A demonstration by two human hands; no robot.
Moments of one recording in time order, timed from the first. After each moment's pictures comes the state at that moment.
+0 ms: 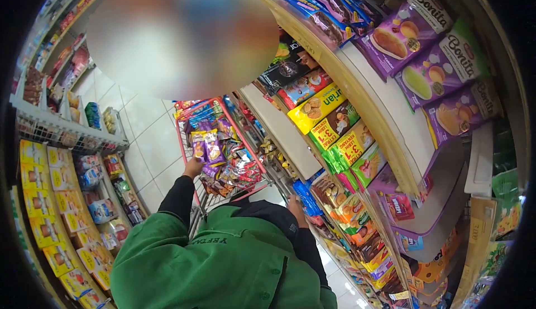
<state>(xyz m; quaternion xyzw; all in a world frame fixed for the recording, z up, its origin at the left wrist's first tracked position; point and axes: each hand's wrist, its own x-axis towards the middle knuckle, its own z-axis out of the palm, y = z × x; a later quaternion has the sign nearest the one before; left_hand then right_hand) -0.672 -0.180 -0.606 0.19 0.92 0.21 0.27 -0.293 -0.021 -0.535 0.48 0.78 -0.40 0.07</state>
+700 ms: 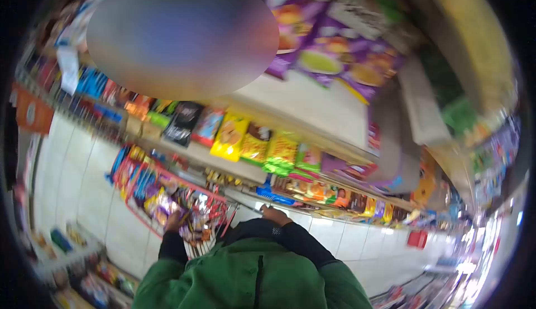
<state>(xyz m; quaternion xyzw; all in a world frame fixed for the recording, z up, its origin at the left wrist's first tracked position) -0.689 -0.150 -0.706 0.63 0.70 0.31 0.15 -0.294 -0.019 -0.522 0.52 0.71 -0.44 0.18</state>
